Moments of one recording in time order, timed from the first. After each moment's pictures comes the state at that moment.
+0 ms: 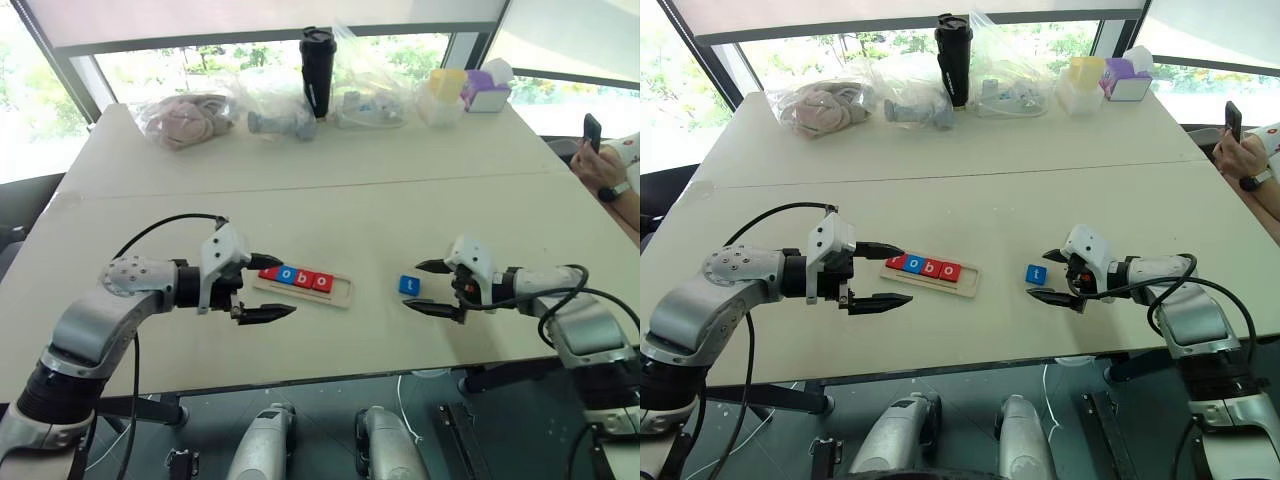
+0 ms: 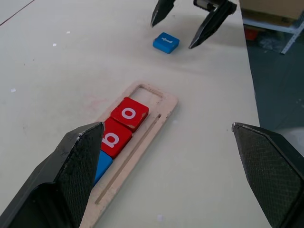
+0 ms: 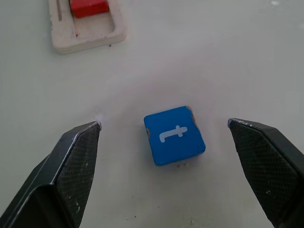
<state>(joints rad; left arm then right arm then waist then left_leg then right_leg) -0.34 0.79 -0.07 -0.36 -0.51 0.61 -1.04 -0.36 -0.77 0.05 0.07 0.23 0.37 1.11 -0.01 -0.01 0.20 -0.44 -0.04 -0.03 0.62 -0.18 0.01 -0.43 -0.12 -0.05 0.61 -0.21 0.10</state>
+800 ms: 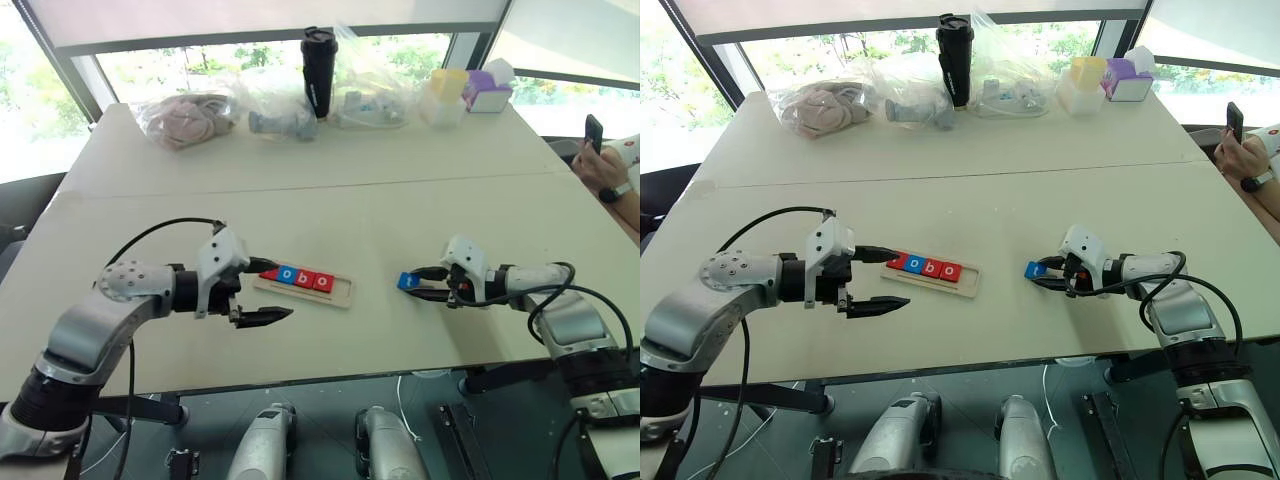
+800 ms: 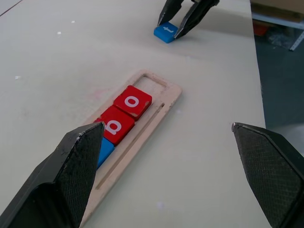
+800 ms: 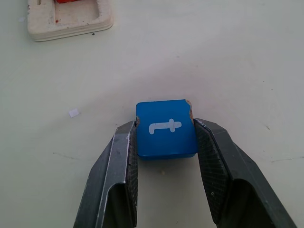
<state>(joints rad) -0.31 0.81 -0.05 -0.37 -0.51 0.63 -1.01 -0.40 -0.74 0.07 0.19 0.19 0.29 1.13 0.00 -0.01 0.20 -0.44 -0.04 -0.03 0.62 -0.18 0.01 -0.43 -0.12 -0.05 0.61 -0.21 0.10</state>
